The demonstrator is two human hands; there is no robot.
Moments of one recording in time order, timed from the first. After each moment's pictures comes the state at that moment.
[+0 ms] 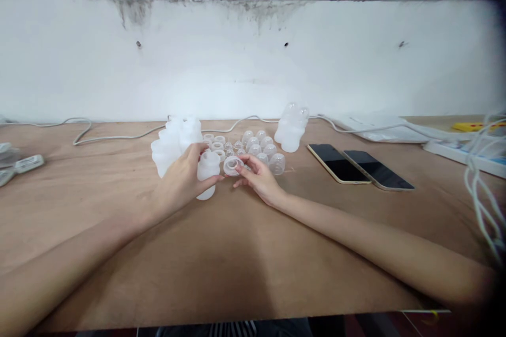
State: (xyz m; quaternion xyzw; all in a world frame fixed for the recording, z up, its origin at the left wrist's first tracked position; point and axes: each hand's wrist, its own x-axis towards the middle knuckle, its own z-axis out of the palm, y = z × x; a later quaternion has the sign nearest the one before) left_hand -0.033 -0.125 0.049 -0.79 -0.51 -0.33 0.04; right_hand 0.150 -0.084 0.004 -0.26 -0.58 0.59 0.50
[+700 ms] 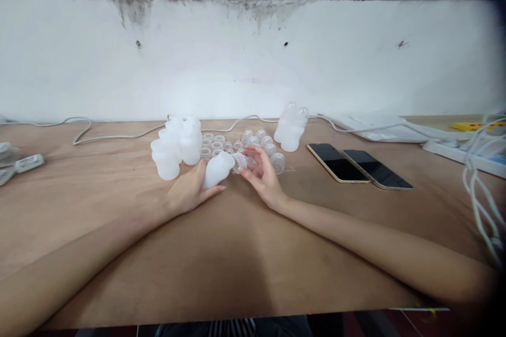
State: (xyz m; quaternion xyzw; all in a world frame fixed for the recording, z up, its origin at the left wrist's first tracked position) left_hand -0.035 -0.116 0.019 -0.83 -0.51 -0.22 -0.06; right_hand 0.152 -0.097 0.011 -0.25 -0.66 0.43 0.56
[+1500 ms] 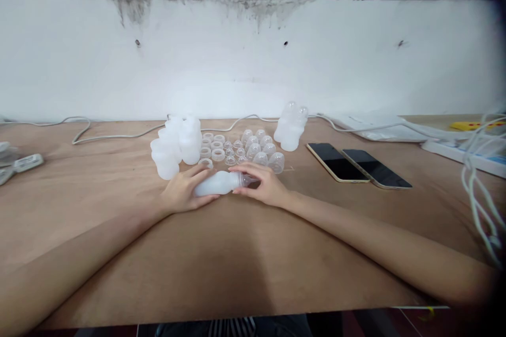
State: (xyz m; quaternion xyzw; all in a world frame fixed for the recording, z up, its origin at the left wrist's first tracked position) left_hand -0.054 -0.109 0.007 -0.89 -0.36 -0.28 0.08; right_hand 0.173 -0.092 0.012 -0.24 -0.88 0.15 0.38
